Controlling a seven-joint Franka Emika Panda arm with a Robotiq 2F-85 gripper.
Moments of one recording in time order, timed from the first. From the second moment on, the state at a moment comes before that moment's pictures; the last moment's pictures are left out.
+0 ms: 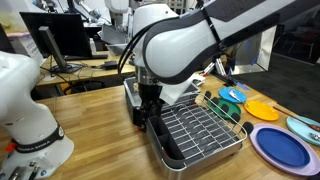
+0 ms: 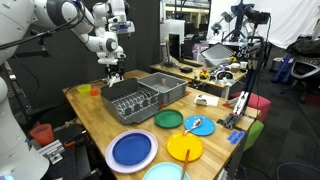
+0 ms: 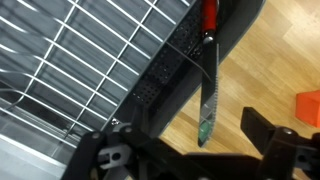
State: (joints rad) arm 0.59 0.75 0.25 -1.46 -0.13 2.18 0.07
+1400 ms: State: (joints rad) arm 0.59 0.77 0.25 -1.42 -0.13 2.15 0.07
